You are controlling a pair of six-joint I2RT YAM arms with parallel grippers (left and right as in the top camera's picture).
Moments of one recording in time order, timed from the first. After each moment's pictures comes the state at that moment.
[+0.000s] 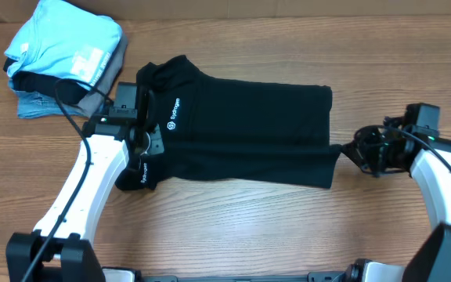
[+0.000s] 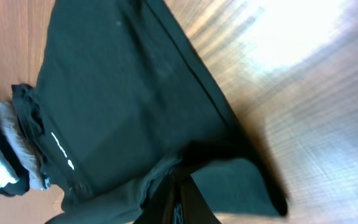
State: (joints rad) left arm -0.12 1.53 1.10 -0.84 -0.07 -0.34; right arm -0.28 1.51 0.92 -0.69 -0.56 0.59
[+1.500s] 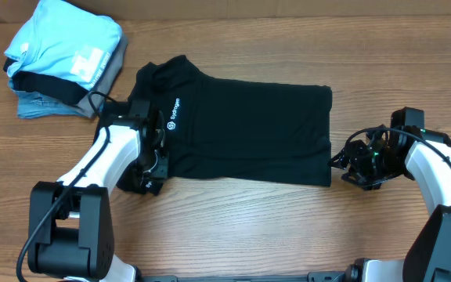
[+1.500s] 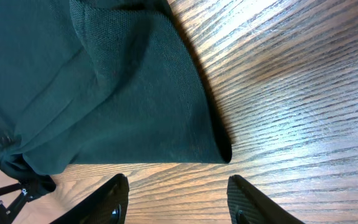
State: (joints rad) left arm -0.13 1.73 1.04 -0.96 0.01 -0.10; right arm -0.25 1.57 0.94 -0.94 -0.50 0.32
